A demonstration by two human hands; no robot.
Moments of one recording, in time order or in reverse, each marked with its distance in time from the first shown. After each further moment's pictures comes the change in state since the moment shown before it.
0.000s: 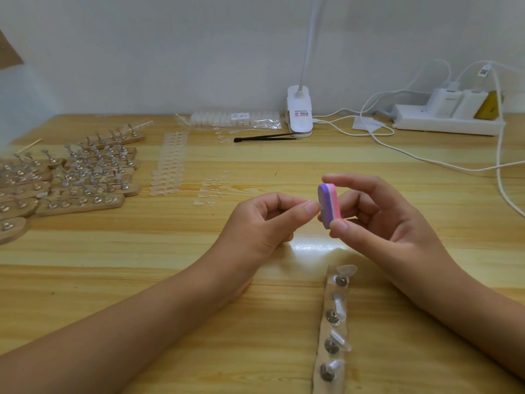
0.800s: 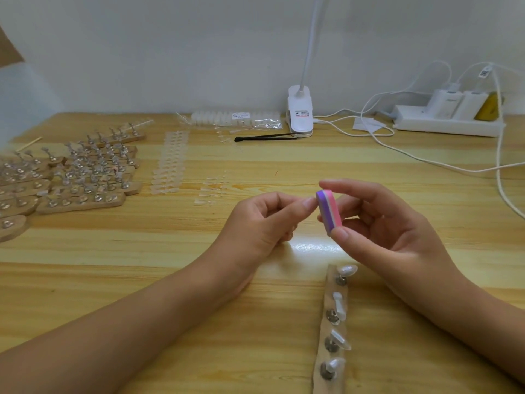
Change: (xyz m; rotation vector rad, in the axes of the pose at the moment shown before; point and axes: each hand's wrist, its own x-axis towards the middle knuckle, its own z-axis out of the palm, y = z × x) left_hand 0.001 0.001 0.000 -0.021 0.018 -0.020; right_hand -0.006 -0.003 0.004 -0.044 -0.015 -0.063
